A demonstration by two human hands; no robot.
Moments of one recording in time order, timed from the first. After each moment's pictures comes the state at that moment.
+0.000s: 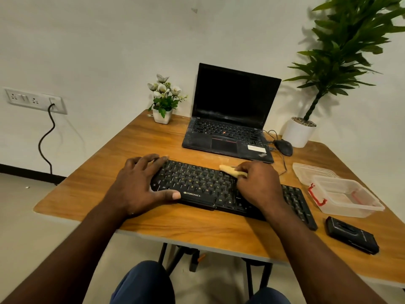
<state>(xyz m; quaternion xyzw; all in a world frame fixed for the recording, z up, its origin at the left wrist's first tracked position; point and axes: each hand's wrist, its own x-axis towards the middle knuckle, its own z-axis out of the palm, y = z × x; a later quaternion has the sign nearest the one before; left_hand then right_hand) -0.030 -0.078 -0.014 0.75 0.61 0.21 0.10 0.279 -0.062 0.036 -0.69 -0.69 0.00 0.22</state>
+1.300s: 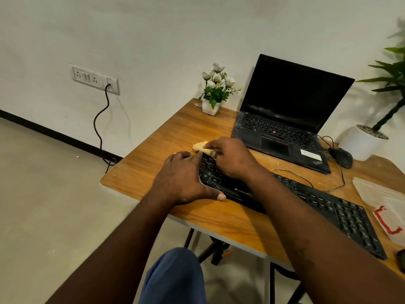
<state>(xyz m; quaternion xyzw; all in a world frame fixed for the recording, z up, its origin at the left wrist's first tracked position) -0.040 -0.086 -0.010 0.73 0.65 0.18 0.11 0.110 -0.006 0.039 -0.49 -0.85 0.11 0.15</state>
